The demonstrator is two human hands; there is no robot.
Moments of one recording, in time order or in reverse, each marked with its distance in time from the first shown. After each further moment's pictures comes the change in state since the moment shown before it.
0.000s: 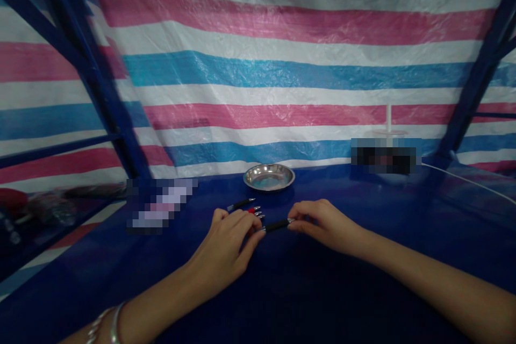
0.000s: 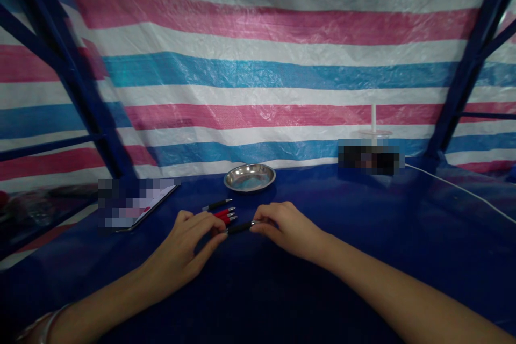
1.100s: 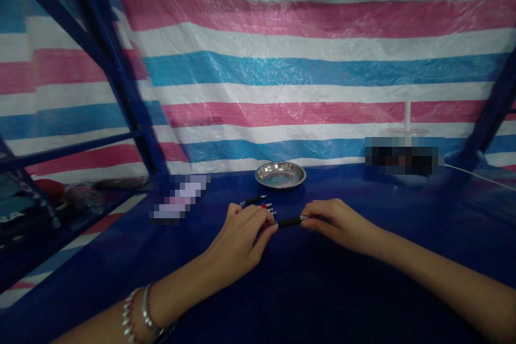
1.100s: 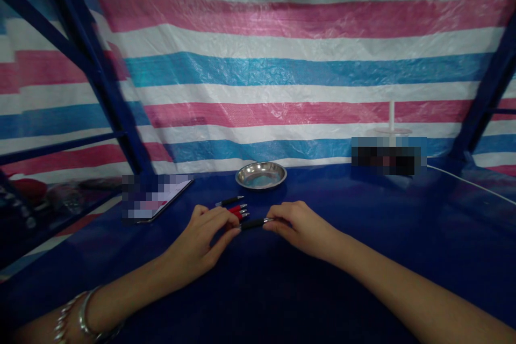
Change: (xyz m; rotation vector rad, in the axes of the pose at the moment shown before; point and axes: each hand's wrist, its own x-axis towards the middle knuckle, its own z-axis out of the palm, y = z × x) left_hand -0.003 0.000 -0.001 -0.006 0.011 -0.002; right_hand -0.002 0.002 0.002 -0.034 -0.059 -0.026
